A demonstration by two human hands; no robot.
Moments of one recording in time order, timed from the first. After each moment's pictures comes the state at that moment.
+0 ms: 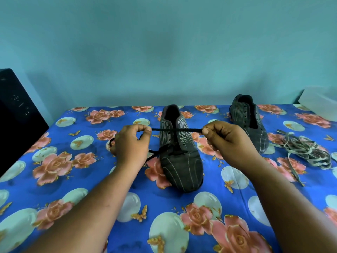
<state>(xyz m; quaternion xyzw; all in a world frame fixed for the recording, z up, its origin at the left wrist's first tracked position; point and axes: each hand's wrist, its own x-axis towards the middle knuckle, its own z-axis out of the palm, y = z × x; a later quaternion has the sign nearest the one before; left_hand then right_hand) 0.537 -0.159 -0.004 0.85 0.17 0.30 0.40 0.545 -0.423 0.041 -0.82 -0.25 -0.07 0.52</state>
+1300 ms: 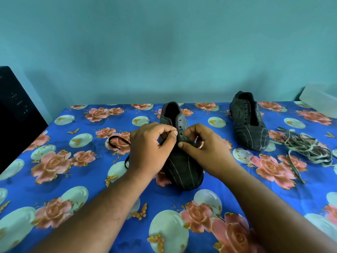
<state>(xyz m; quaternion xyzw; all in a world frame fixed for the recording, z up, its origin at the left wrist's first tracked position) 0.513 -0.197 0.010 0.84 -0.10 0.38 0.38 0.531 -0.379 0.022 -0.87 -0.20 -0.11 0.44</state>
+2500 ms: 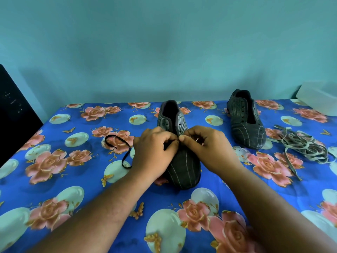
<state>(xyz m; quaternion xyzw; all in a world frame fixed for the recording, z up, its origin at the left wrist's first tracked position) 0.511 -0.212 0.005 0.91 -0.04 0.26 0.32 0.535 -0.387 0.023 -0.89 -0.18 -0.10 0.41</state>
